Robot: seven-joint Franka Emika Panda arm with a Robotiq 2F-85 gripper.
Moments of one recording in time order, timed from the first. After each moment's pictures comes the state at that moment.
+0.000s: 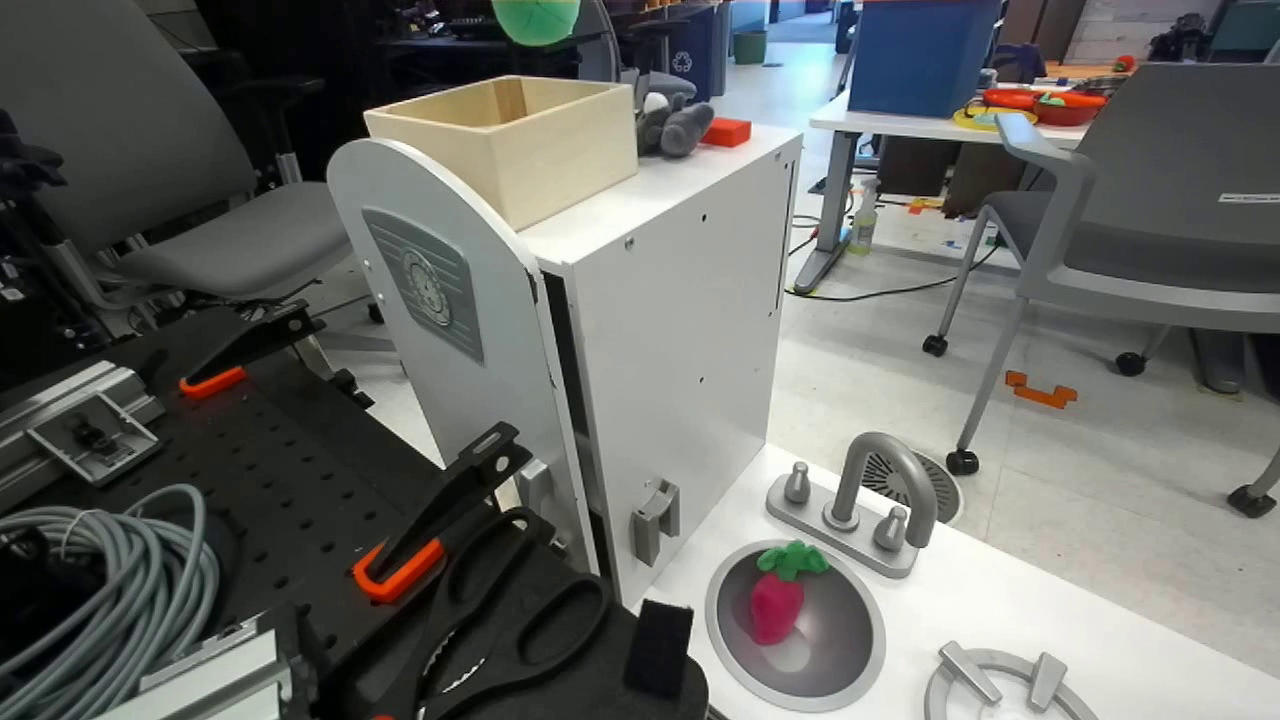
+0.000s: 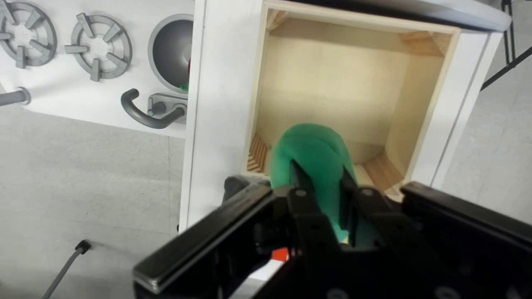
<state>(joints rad) 0.01 -0.03 0.01 -2.25 -0.14 2.24 -0.10</state>
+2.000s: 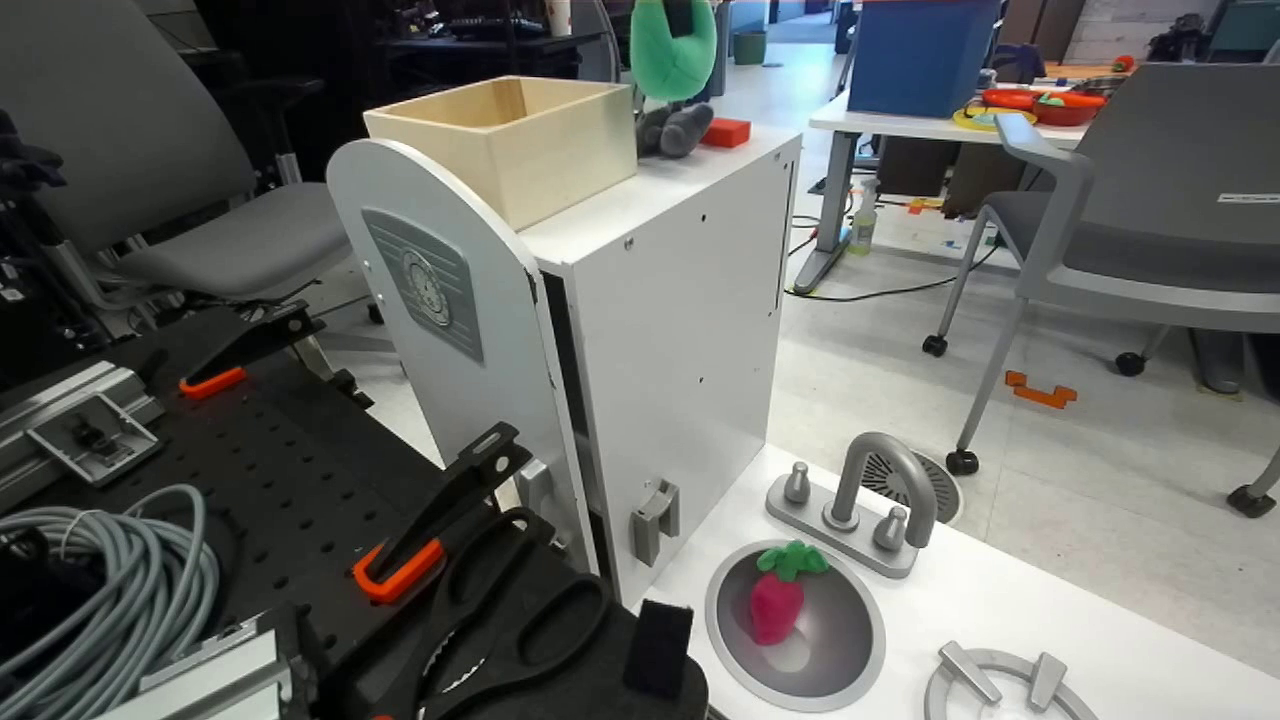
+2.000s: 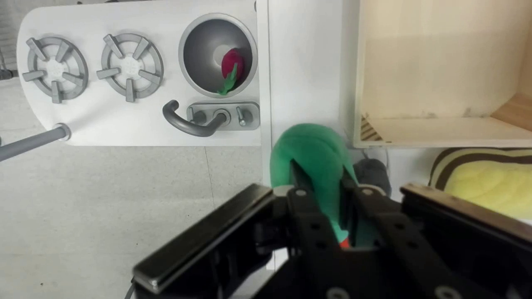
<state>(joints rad) -0.04 0.19 -0.07 -2.07 -0.15 2.26 -0.02</state>
